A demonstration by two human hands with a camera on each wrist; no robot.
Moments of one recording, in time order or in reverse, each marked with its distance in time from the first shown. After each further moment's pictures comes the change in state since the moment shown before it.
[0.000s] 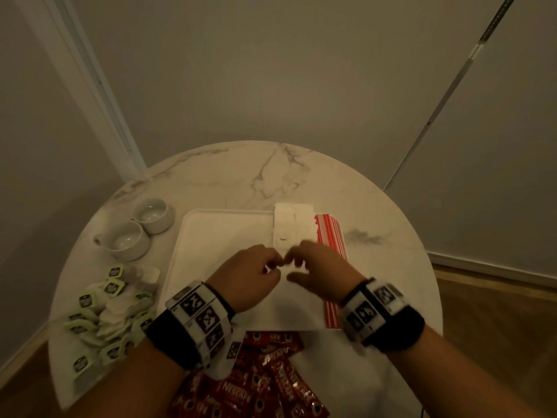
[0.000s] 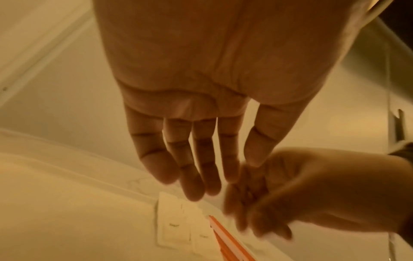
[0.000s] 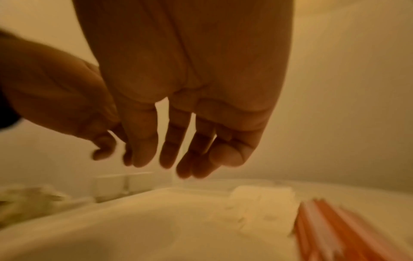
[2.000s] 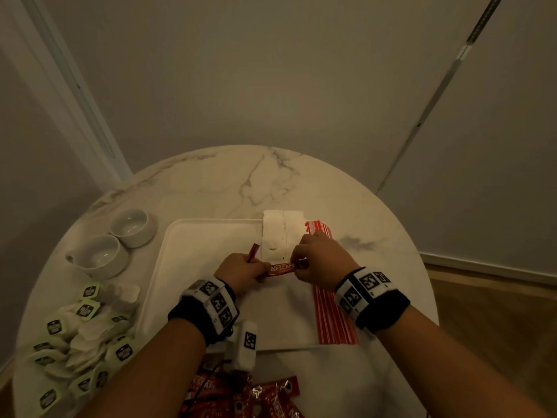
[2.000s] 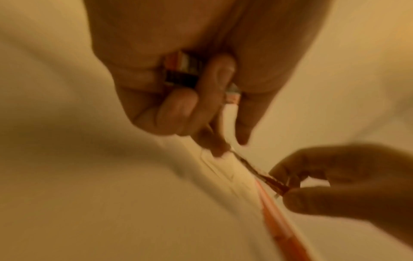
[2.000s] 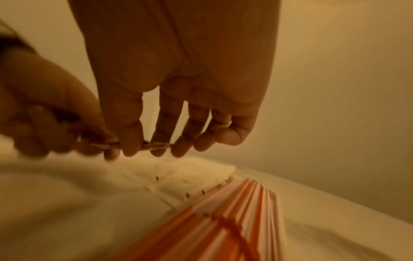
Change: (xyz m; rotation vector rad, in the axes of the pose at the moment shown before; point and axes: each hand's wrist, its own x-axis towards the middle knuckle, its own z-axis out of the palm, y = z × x) left_hand 0.067 -0.036 0.033 -0.577 0.028 -0.496; right_hand 0.038 0.050 0.000 -0.244 0.074 -0.008
